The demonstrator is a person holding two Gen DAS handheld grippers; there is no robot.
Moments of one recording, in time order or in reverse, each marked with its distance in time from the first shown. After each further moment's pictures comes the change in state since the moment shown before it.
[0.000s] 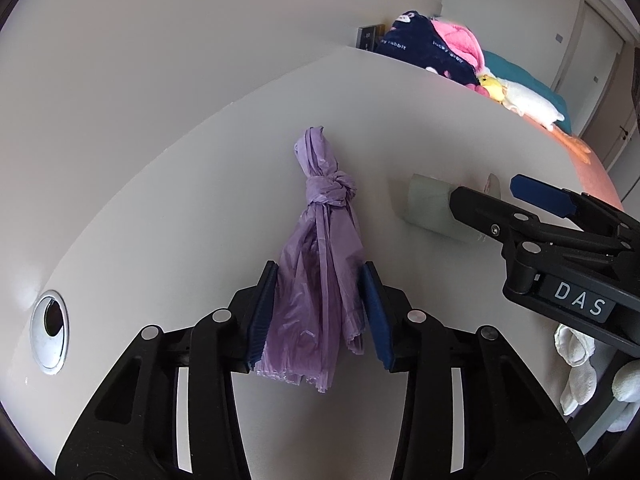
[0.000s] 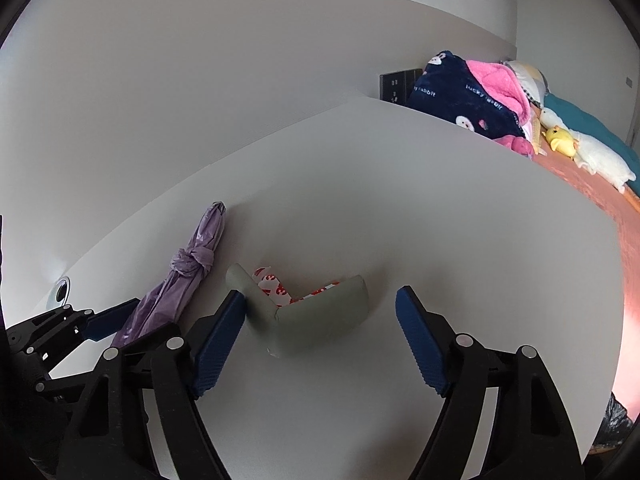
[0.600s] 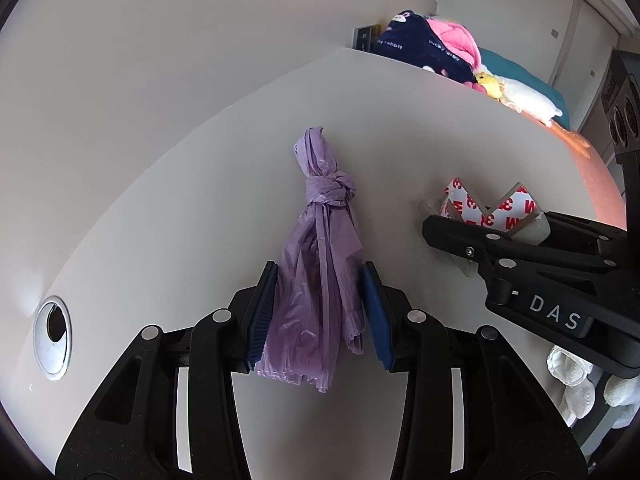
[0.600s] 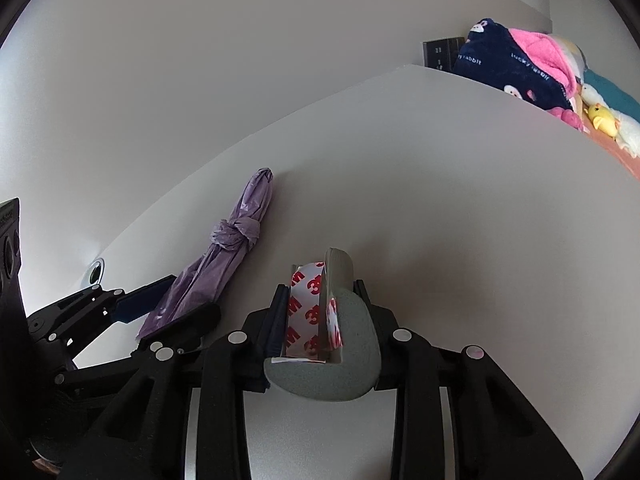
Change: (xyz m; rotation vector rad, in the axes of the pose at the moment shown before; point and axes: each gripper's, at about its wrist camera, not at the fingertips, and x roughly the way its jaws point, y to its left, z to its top) left arm 0.001 0.000 -0.001 0.015 -0.010 -0.001; right arm 0.015 0.001 -0.010 0.016 0.098 0.172
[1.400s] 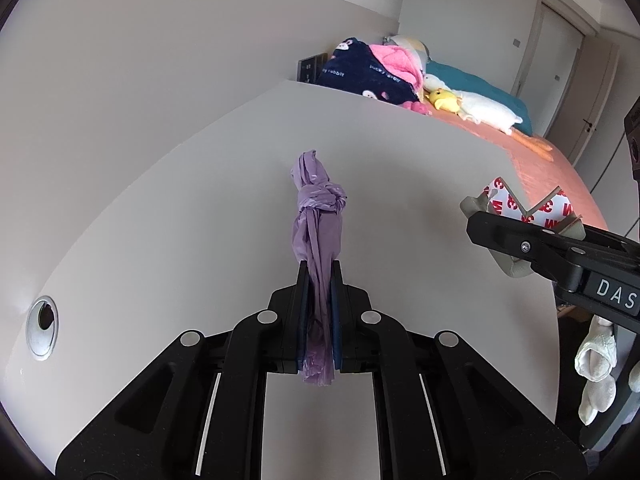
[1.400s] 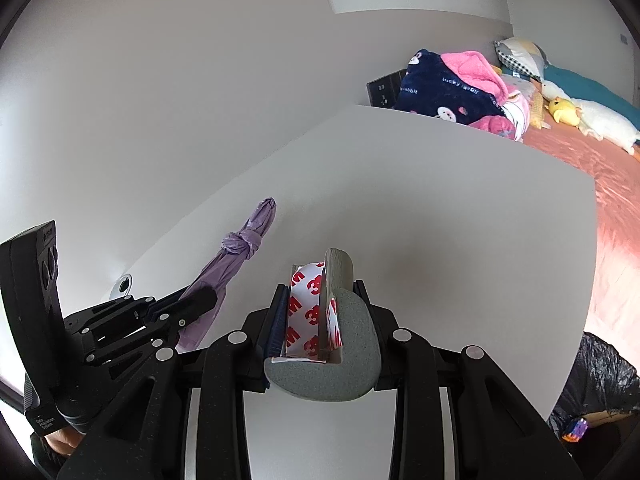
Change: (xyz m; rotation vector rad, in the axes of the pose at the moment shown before) left arm -0.049 -0.056 -0.006 0.056 -0.092 -0.109; right arm -0.106 -0.042 -0.024 0.092 -0.126 -0.027
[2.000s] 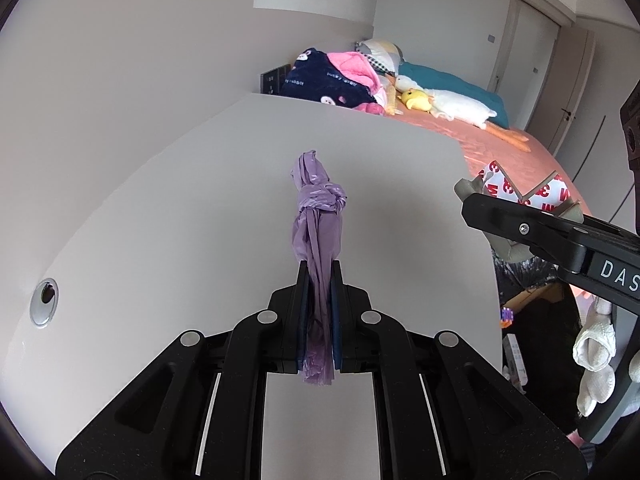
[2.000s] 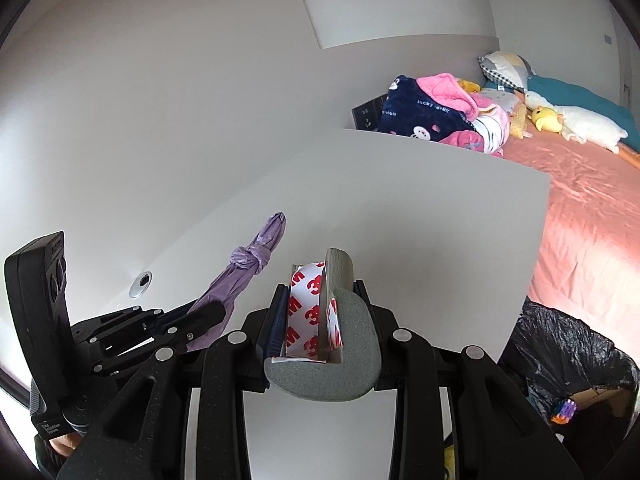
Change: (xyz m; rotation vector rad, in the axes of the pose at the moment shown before) left arm -0.048 -0.056 -0.020 0.055 -0.028 -0.045; right arm -0.072 -0.018 -0.024 0.019 -0.083 -0.004
